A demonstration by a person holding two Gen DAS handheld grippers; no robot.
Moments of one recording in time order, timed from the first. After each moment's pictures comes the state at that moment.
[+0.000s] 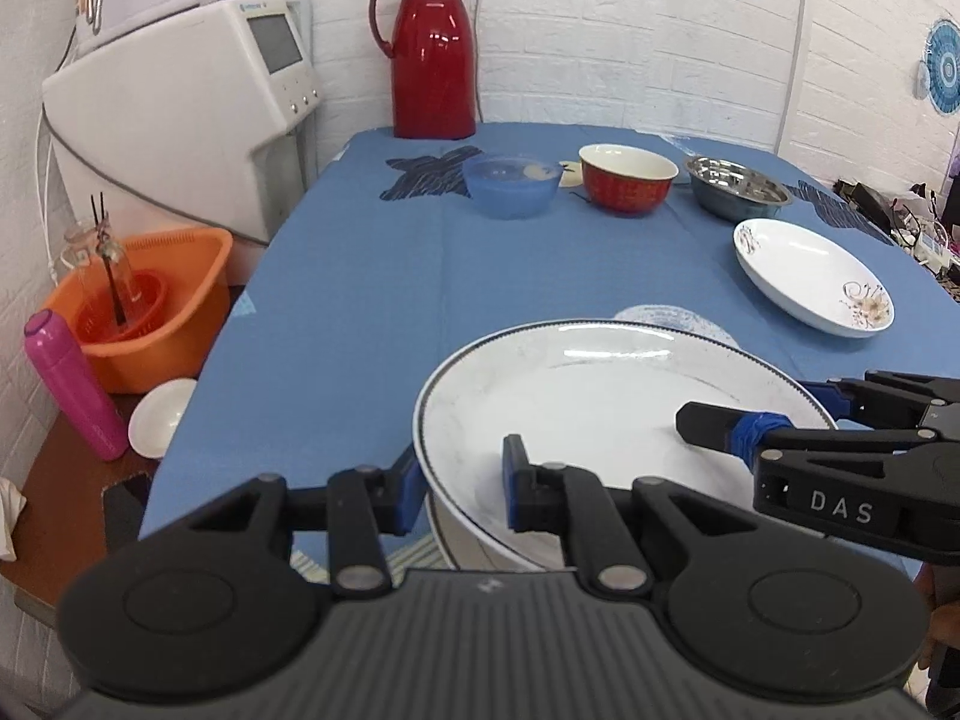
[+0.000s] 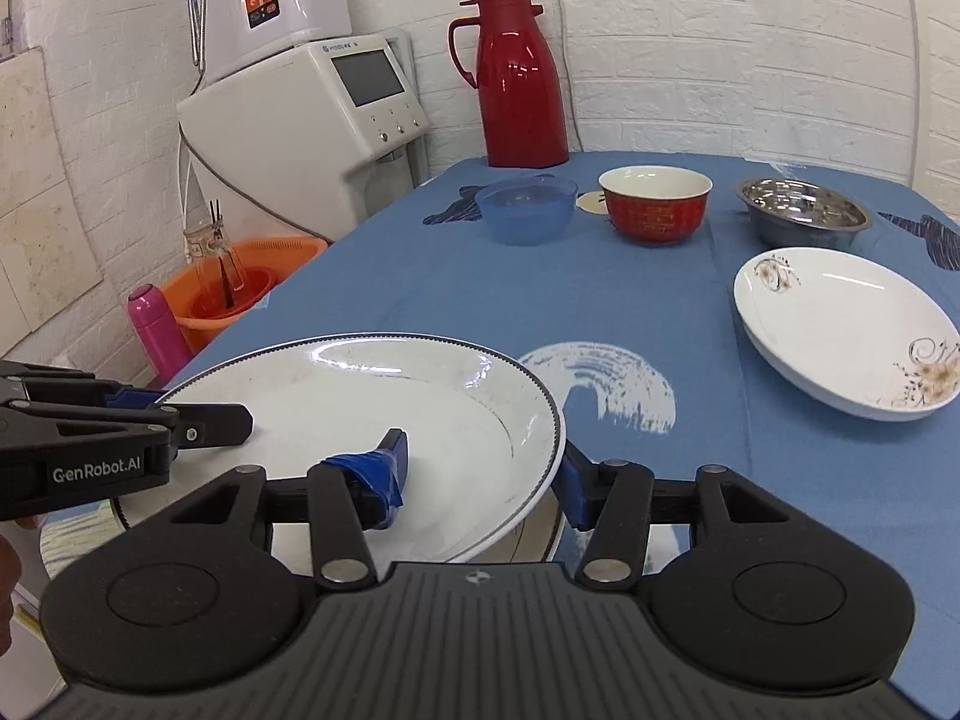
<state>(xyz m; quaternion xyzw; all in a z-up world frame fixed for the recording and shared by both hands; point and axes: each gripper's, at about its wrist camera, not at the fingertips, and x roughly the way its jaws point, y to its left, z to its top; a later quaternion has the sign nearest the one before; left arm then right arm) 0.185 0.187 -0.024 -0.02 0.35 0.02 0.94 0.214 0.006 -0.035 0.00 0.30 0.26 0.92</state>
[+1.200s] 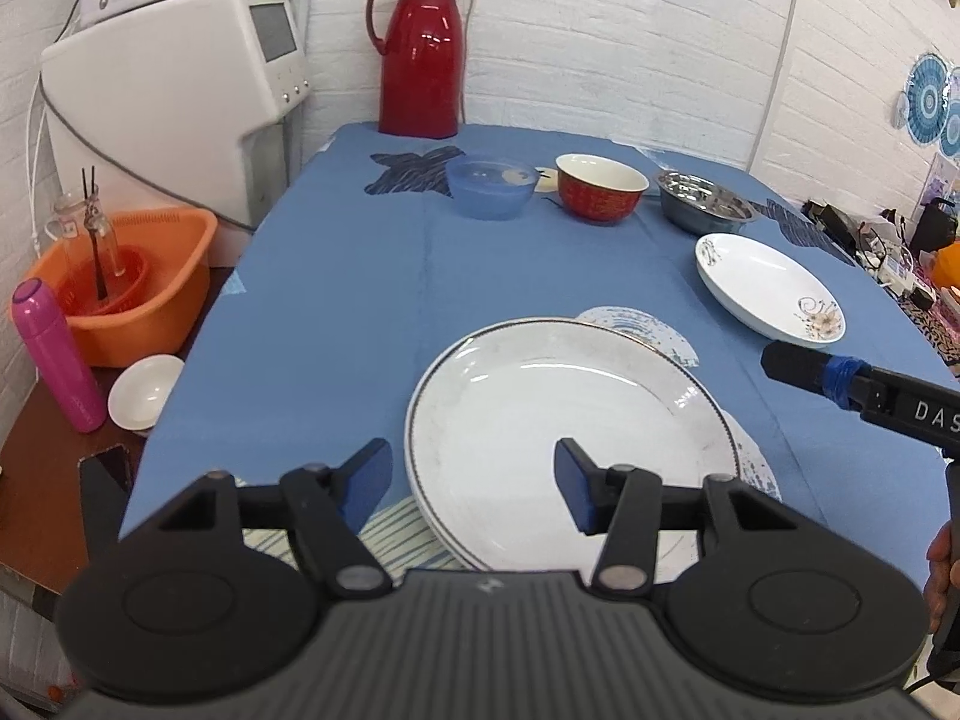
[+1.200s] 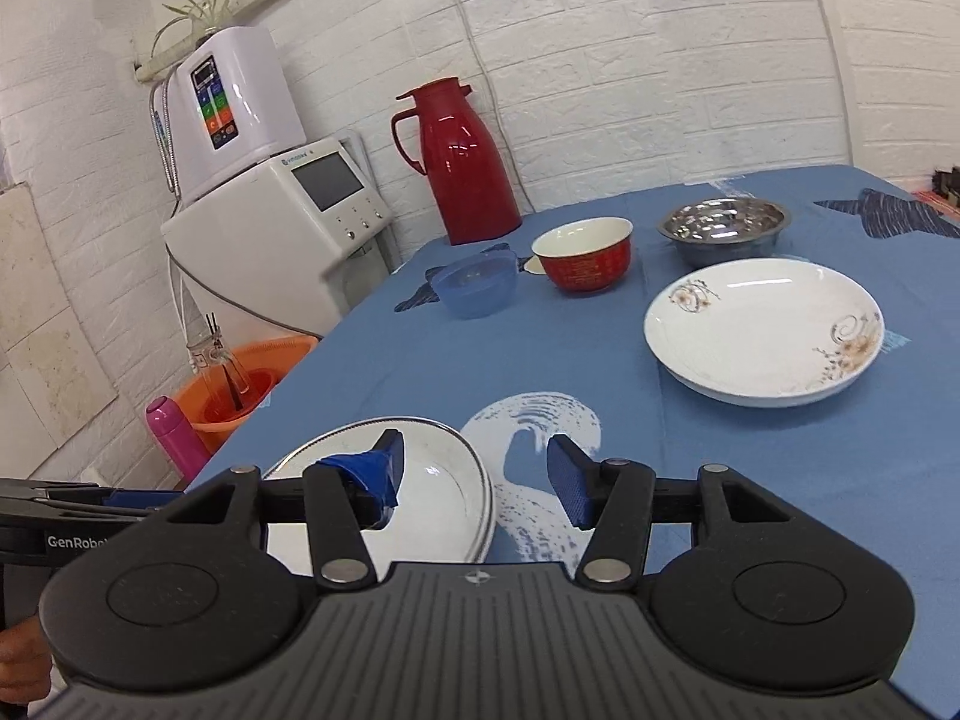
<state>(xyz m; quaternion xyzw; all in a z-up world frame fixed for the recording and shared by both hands) 0.163 0.184 -0.009 -0.05 0.35 -0.01 0.94 0.191 -0.063 -0.018 0.11 0.25 0.23 0.93</state>
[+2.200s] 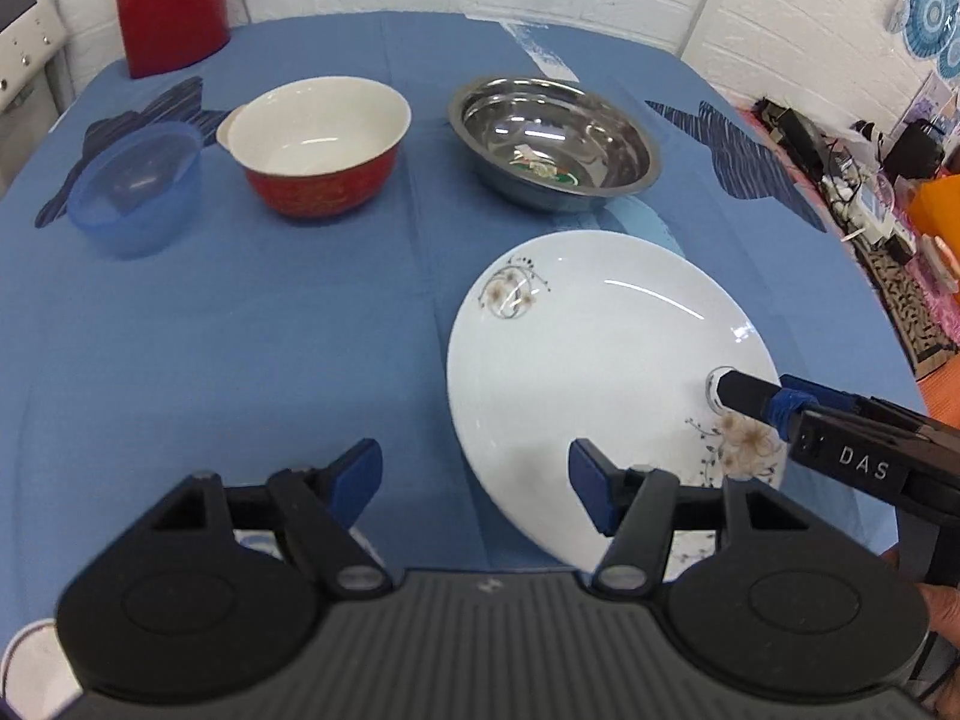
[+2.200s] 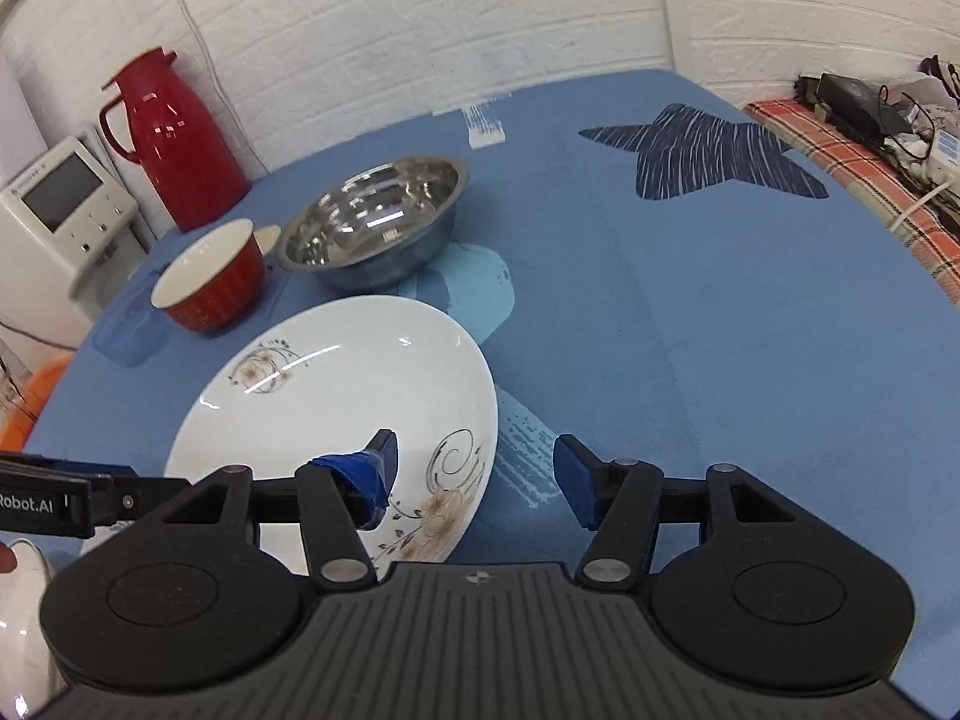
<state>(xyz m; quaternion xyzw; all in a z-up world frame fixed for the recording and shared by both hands) 0.421 0.006 -0.024 -0.04 0.49 -0.08 0.87 0.376 -0.221 -0.046 0.10 0.38 0.10 0.91</state>
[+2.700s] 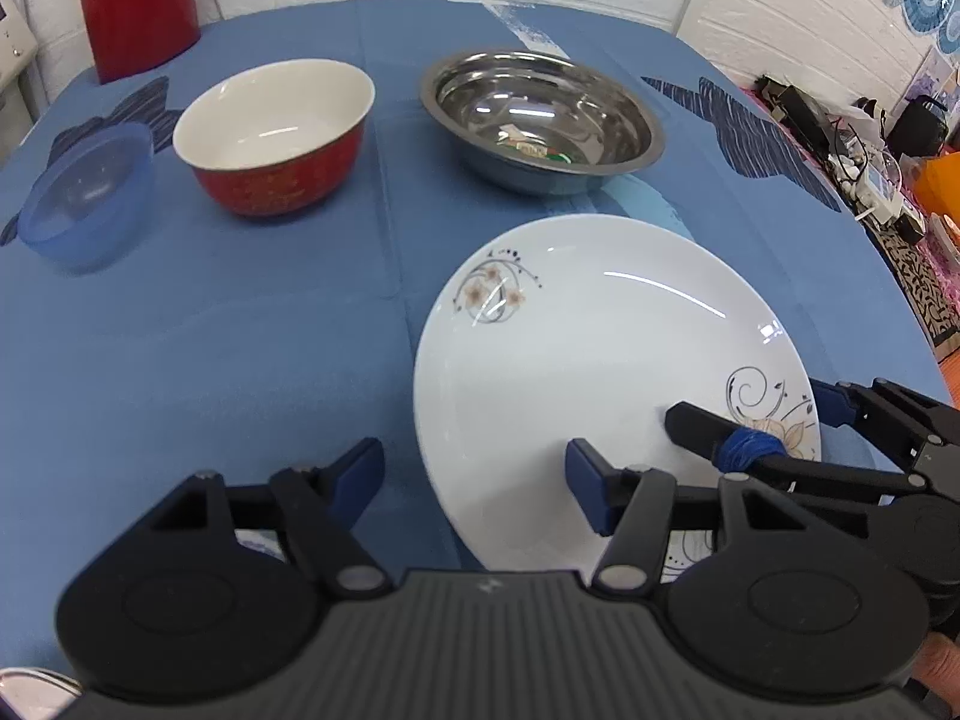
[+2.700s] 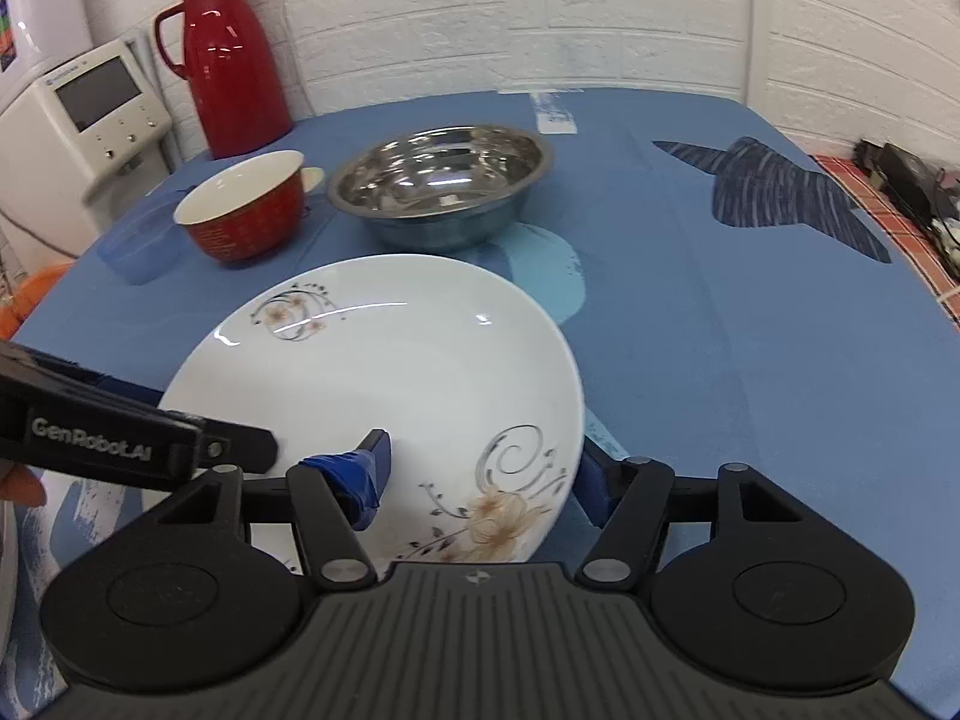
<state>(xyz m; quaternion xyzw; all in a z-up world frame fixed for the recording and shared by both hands) 0.438 -0.006 -0.045 -0.03 0.49 -0.09 0.87 0.374 -0.185 -0.052 0.01 0.37 0.13 0.92</state>
